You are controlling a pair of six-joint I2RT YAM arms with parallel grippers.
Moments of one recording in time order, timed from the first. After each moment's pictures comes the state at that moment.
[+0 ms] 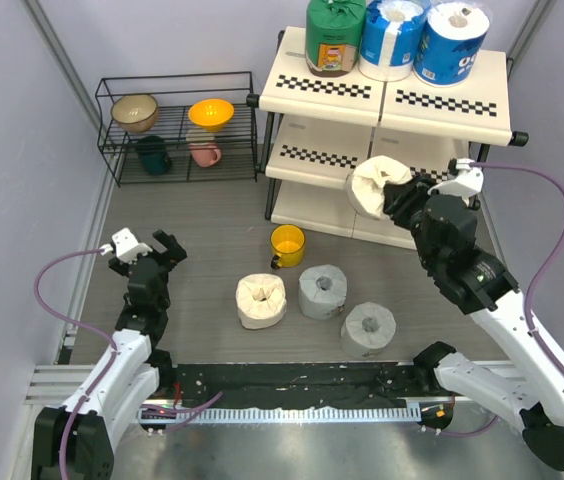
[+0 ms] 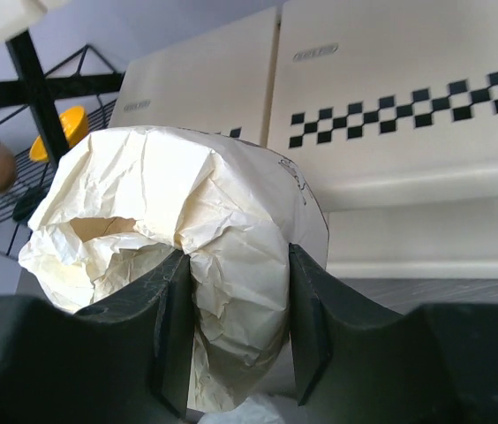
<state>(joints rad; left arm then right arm) -0.14 0.73 0.21 0.35 -0.48 -0.43 0.56 0.85 1.05 -0.40 0.54 0.60</state>
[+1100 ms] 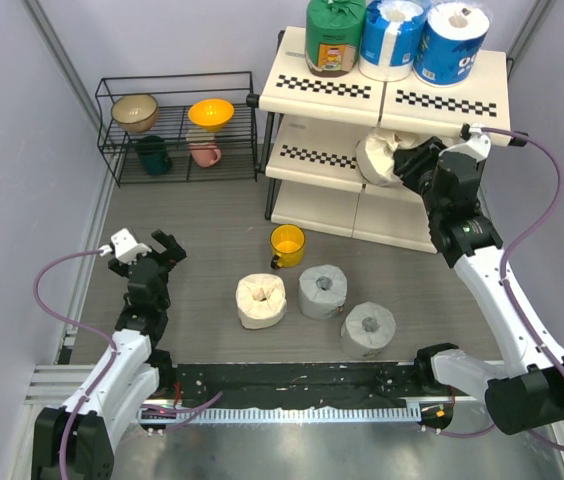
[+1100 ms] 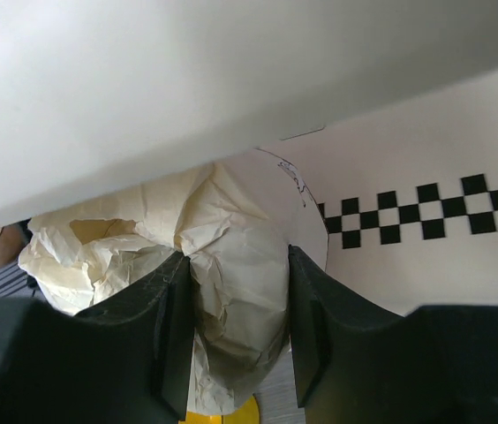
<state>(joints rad) -0.14 0.73 0.21 0.35 -0.49 -0.45 0.21 1.09 1.11 -0.18 0.27 0.63</state>
